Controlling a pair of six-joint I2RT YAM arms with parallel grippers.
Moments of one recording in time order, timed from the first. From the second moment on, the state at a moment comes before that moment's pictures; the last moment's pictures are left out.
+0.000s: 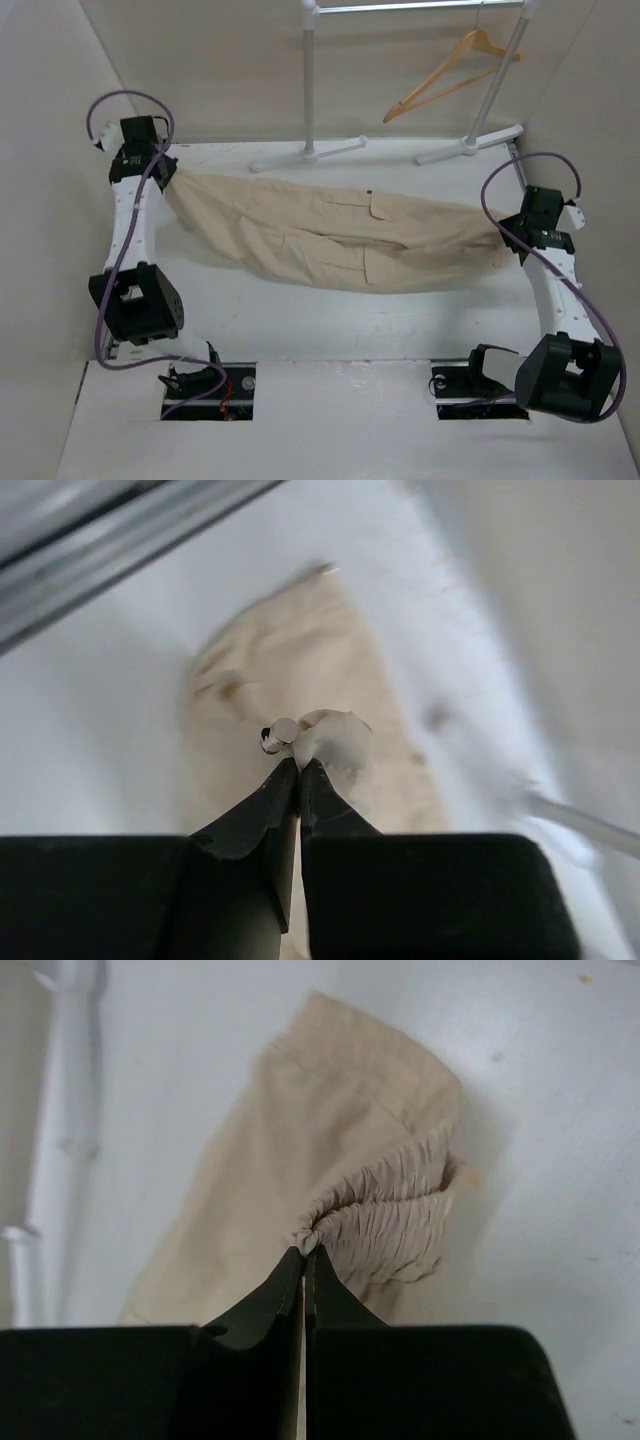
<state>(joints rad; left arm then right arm) 0.20 1.61 1.52 -0.69 -0.26 -0.81 -0.23 1.15 0.89 -0.52 0.26 0.94</state>
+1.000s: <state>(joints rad) 0.30 1.35 1.56 -0.90 -0.17 -1.00 -0.45 1.09 1.00 -0.51 -0.04 1.09</state>
